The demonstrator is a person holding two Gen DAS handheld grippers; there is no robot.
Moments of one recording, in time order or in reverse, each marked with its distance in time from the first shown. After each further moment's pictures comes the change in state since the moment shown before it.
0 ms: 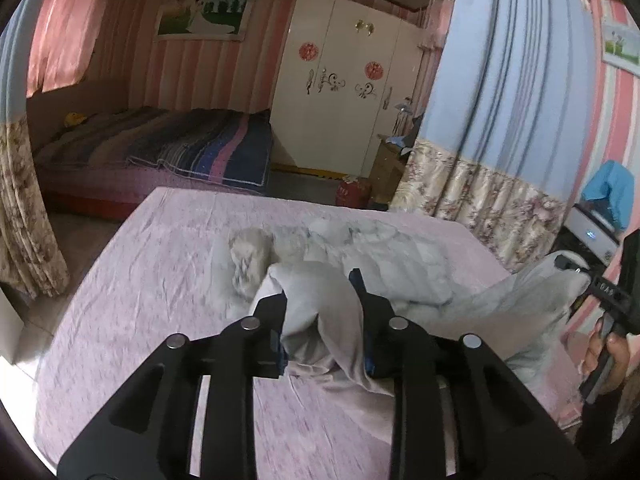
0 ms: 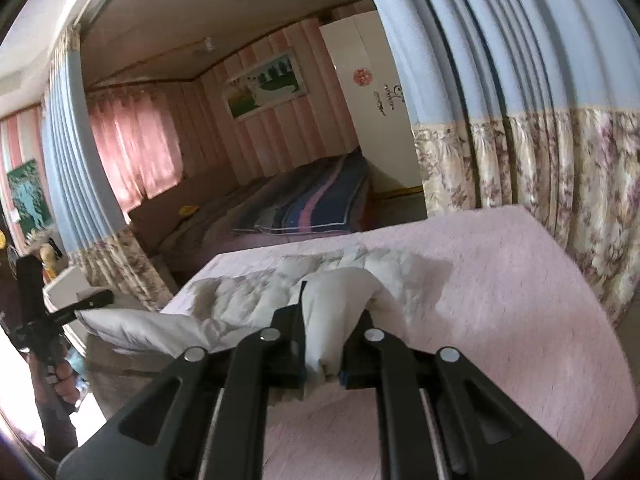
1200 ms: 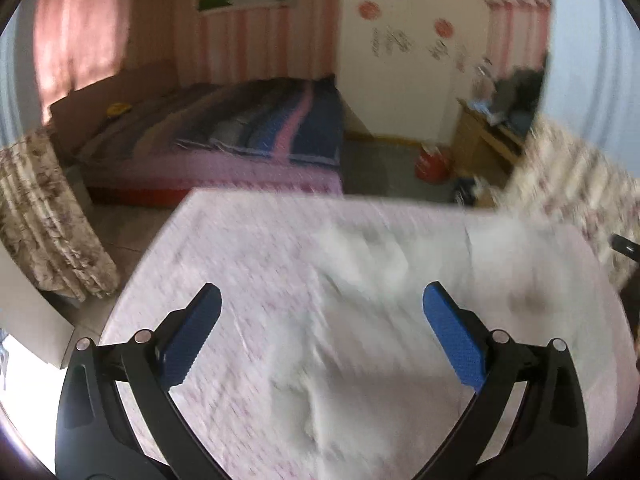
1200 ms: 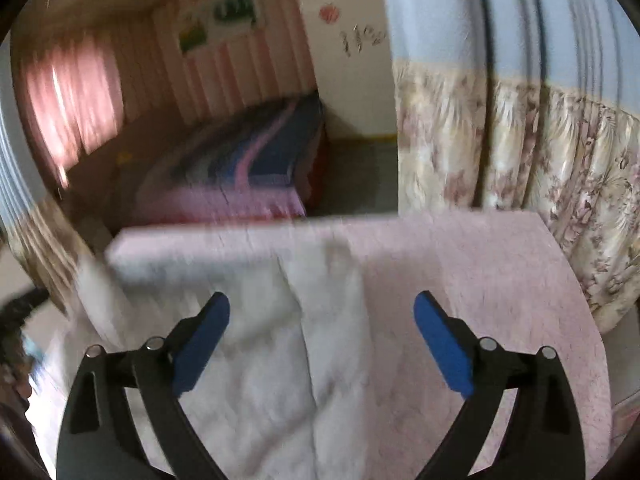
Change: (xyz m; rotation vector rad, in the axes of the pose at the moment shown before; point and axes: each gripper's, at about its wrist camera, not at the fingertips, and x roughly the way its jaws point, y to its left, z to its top) left arm 0.200 0.069 0.065 0.014 0.173 0.257; right arm 0.248 -0.059 0.060 -0.056 0.289 -0.199
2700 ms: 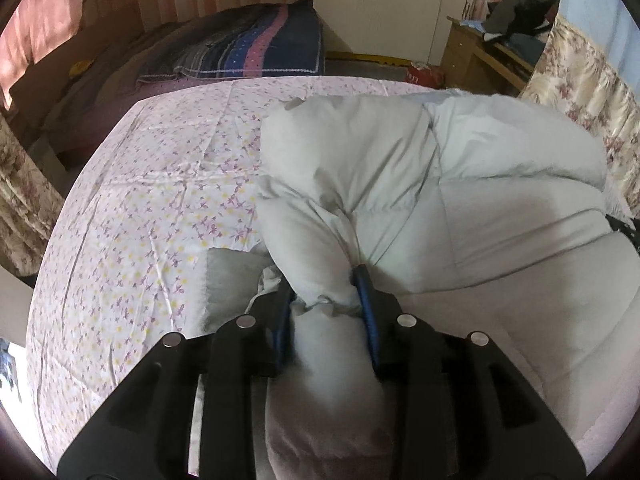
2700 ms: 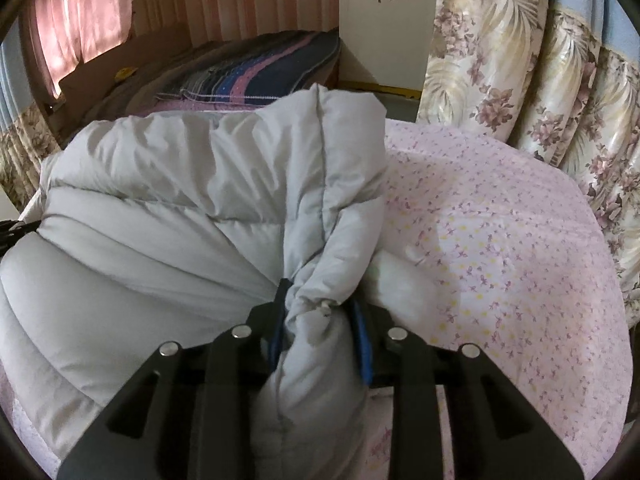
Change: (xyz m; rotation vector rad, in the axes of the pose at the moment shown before) left arm 0.127 0.003 -0.050 0.061 0.262 -0.042; right arm 0.111 -0.022 -0.050 -0.149 0.172 -0.025
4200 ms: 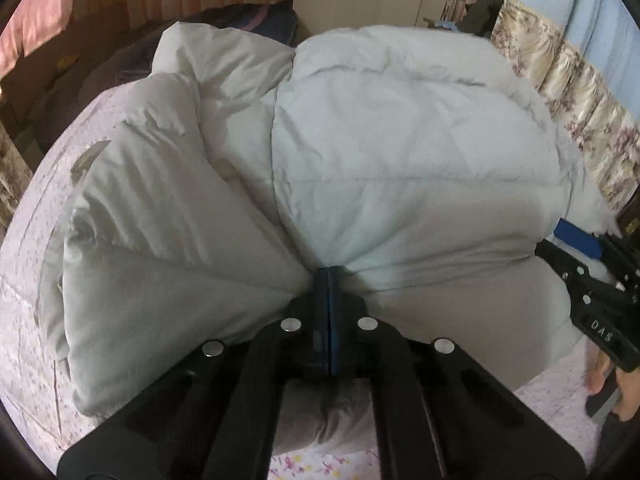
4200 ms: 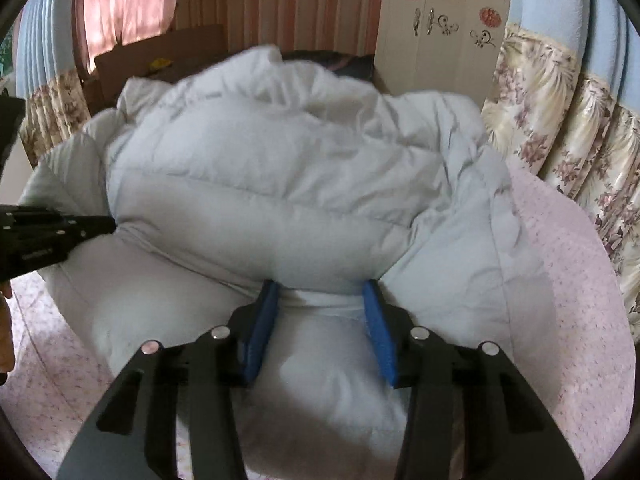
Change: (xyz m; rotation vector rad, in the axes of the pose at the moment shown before) left arm -0.019 -0.091 -0.045 -0.003 -0.018 -0.065; right arm -0.046 0.109 -0.056 -0.133 -0.081 0.009
